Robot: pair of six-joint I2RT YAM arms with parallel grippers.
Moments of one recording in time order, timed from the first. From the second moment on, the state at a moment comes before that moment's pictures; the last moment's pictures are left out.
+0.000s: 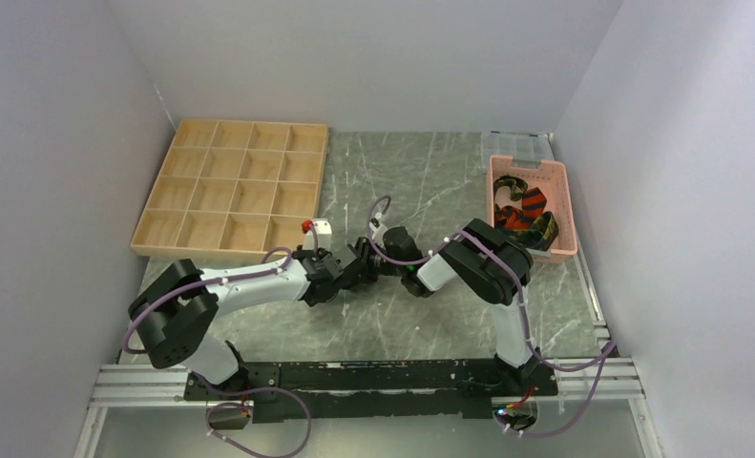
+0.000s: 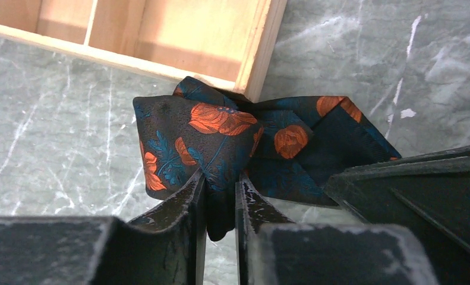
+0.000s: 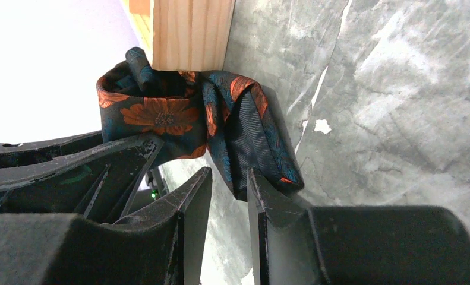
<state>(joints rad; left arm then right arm) -0.94 1.53 0.87 -0.67 -0.86 -0.97 0.77 2.05 0.77 0.88 -0.46 1.07</state>
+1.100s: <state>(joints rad) -0.94 1.39 0.85 -0.54 -0.68 -0.85 0.74 1.93 0.71 0.75 -0.37 0.94</state>
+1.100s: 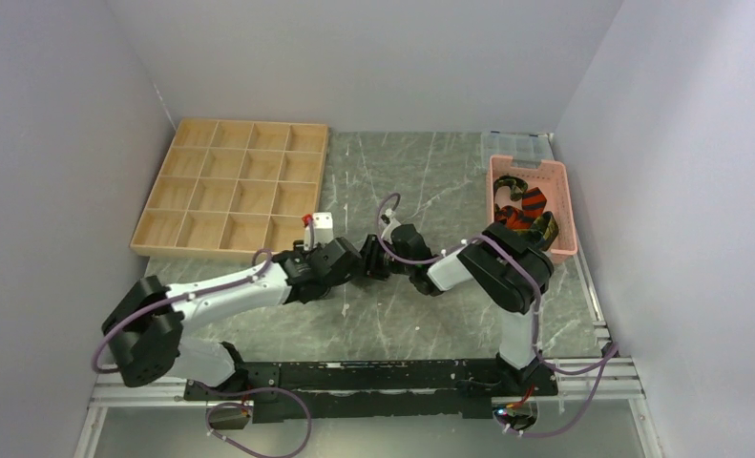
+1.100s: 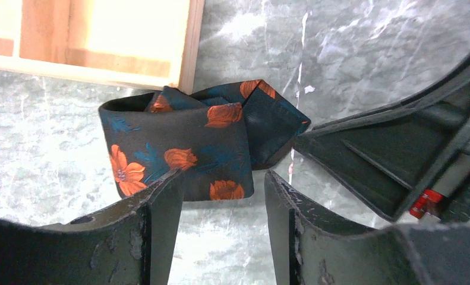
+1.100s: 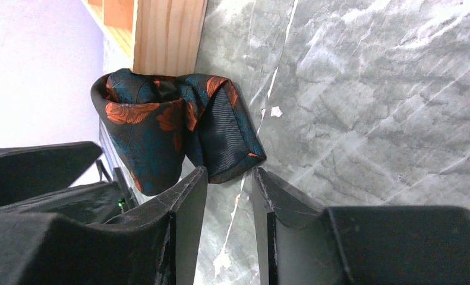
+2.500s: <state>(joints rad) -0.25 0.89 0.24 0.03 0.03 -0.90 0.87 1.94 1.14 0.22 -0.22 0.67</state>
